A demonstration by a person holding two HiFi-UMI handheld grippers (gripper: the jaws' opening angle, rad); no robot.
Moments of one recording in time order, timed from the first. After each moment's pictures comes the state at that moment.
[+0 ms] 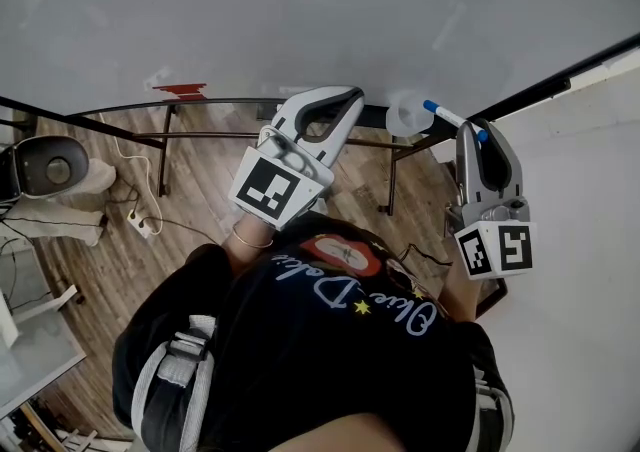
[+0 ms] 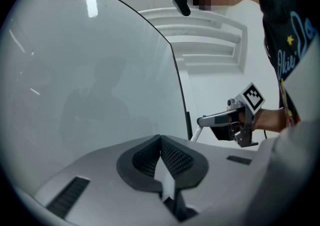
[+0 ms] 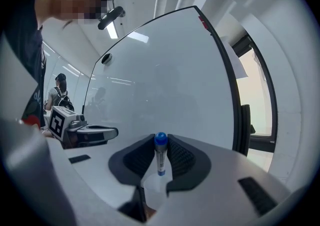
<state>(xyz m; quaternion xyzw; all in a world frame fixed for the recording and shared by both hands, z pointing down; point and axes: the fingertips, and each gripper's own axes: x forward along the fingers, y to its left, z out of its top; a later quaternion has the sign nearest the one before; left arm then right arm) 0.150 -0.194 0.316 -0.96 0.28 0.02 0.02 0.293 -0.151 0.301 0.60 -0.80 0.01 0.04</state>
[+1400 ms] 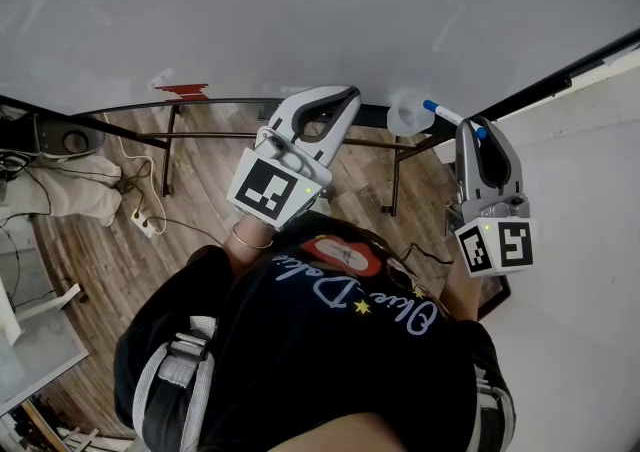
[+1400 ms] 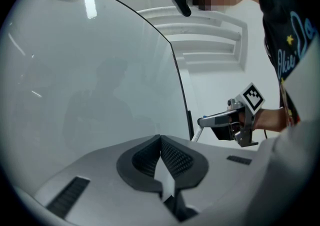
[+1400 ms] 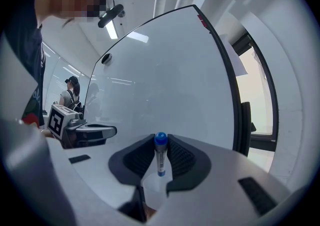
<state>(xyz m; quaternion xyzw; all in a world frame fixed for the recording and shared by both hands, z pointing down) 0.146 -0.195 0.316 -0.96 0.29 0.01 0.03 0.293 -0.153 0.305 0.60 -0.80 0.01 0.04</state>
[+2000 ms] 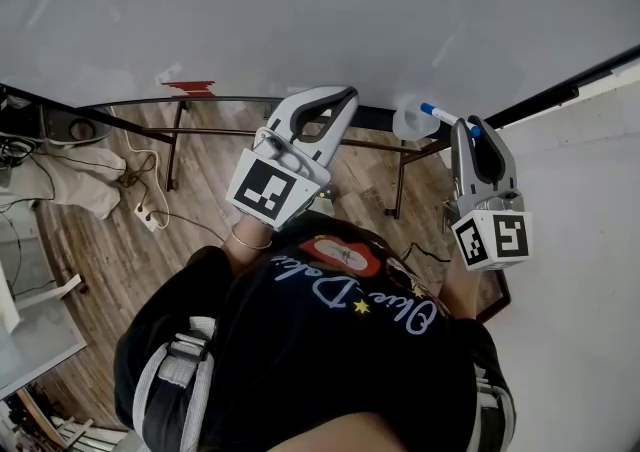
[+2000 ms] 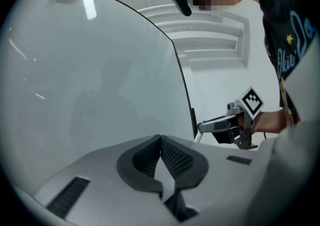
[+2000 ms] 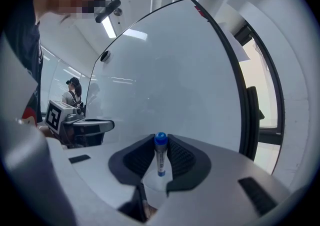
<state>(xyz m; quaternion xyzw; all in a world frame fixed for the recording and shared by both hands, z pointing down) 0.141 -0.198 0.321 -0.95 0.31 0.00 0.03 0.295 -0.167 0.329 0.59 -0.81 0.03 0.04</state>
